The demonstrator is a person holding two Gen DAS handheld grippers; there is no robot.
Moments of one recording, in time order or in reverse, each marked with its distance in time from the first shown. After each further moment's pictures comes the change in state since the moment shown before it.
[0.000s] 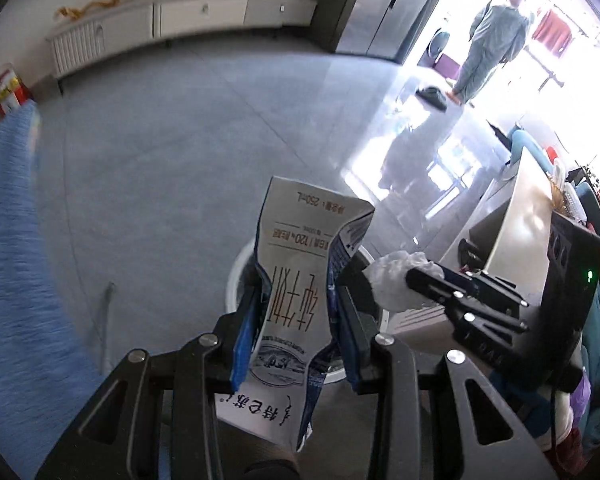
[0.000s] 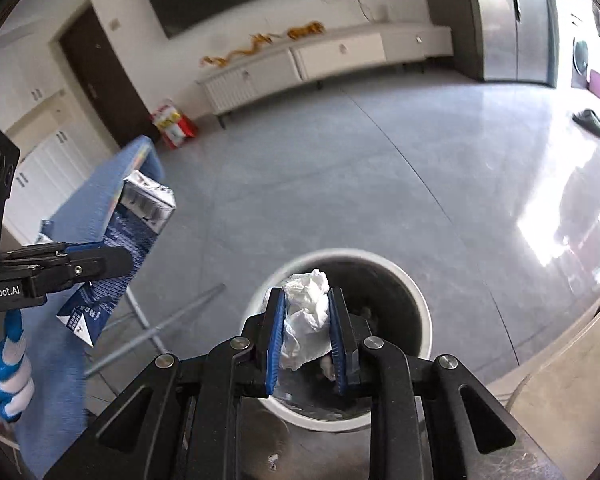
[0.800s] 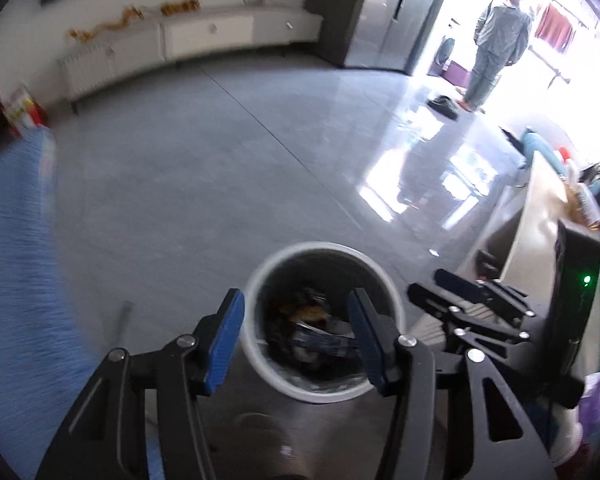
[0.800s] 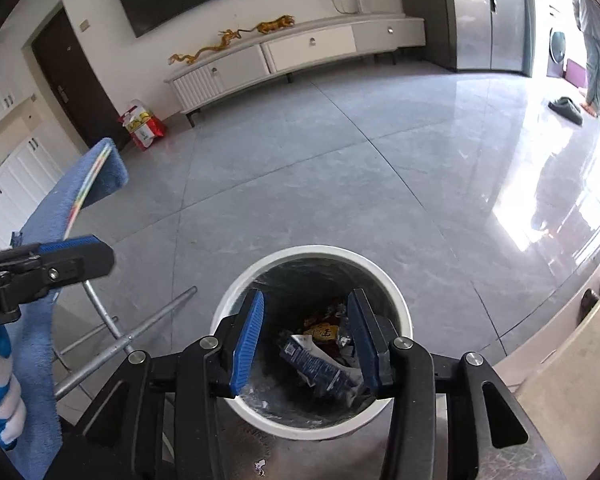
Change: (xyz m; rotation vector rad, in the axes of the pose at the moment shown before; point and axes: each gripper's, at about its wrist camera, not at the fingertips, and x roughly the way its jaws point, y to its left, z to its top) left arm -0.031 0.005 -0.009 0.040 -0.114 0.108; right arm 0.001 0.001 0.003 0.014 -0.017 -0.076
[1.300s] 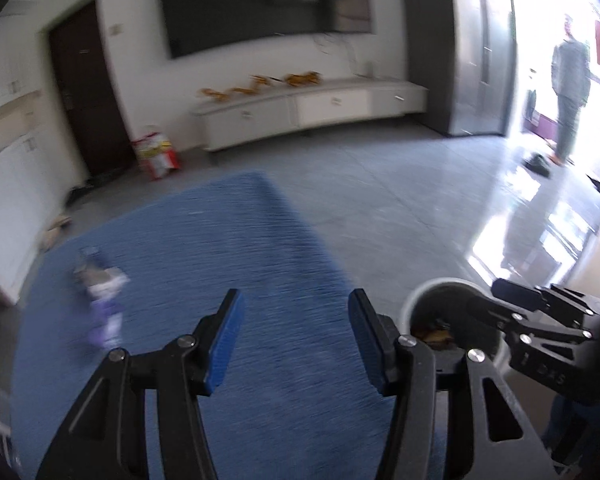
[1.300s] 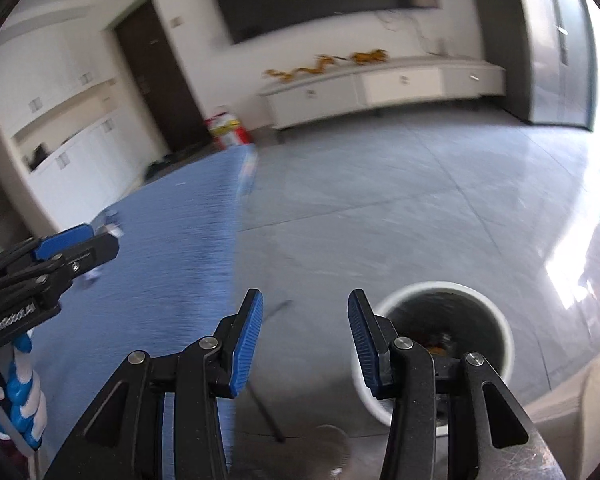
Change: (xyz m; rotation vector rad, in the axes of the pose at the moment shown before) left arm -0.172 0.093 -0.084 -0.107 -0.262 0.433; right arm -0.067 0.165 -0.011 -0.194 -0.093 0.240
